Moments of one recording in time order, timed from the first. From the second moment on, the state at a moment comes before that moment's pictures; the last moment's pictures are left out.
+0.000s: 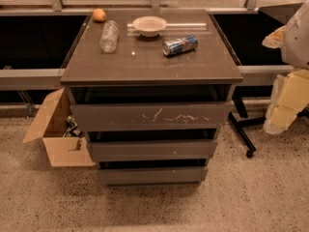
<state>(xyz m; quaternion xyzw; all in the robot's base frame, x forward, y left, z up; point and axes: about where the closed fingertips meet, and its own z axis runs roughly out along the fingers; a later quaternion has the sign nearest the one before) 0.438 -0.216 0.980 -0.60 0.78 -0.04 0.17</state>
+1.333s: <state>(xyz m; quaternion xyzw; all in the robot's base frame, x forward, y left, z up) 0.526 -0.135 0.883 -0.66 0.73 0.06 0.18</state>
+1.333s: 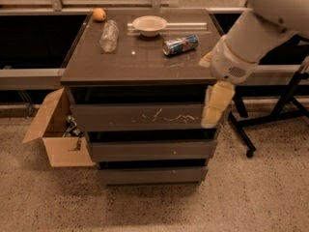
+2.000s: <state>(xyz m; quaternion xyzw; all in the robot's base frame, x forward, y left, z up) 0.533 -0.104 0.840 -0.66 0.72 0.10 0.17</state>
